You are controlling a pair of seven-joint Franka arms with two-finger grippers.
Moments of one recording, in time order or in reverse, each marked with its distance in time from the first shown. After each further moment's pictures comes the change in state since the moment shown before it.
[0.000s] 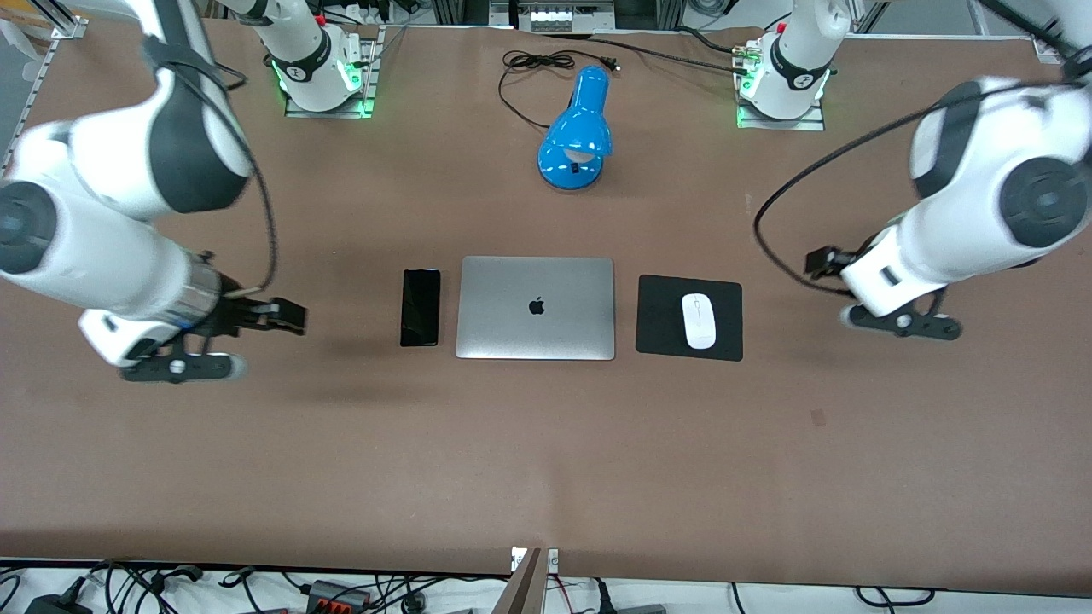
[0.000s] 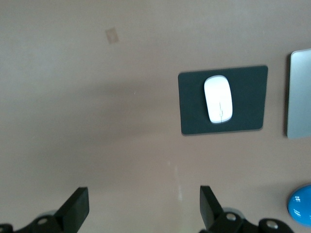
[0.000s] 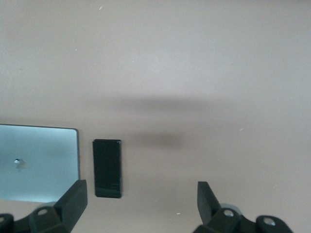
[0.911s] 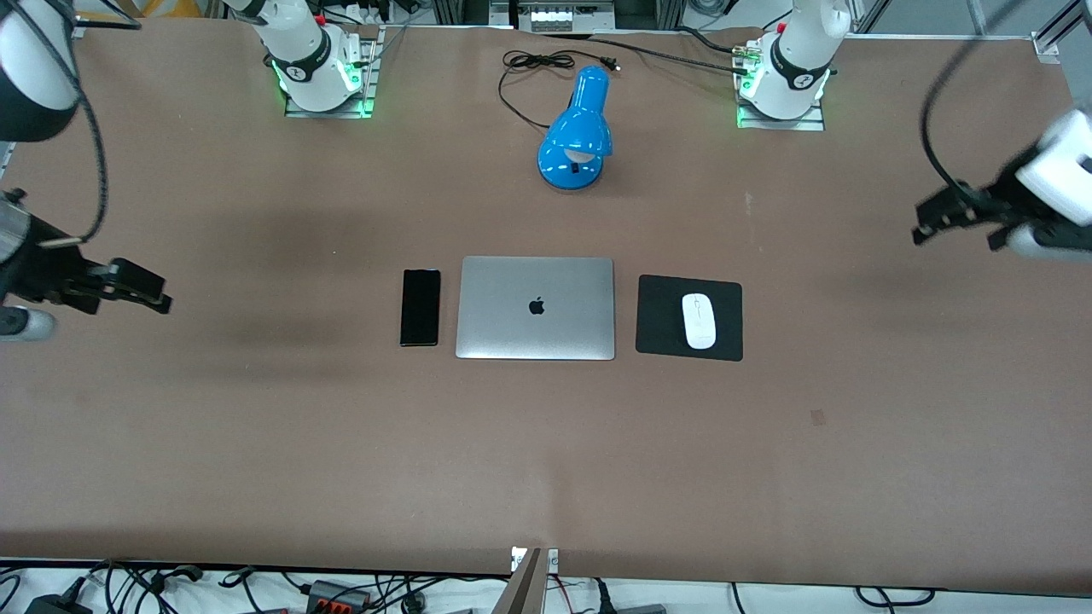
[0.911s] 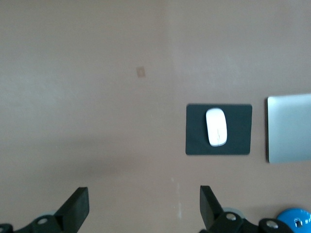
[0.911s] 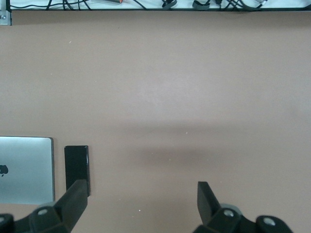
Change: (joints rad) left arm 0.160 -0.297 -0.044 -0.200 -0.056 0.151 0.024; right arm -0.190 -0.165 0.025 -0.062 -0.009 -0.008 -0.118
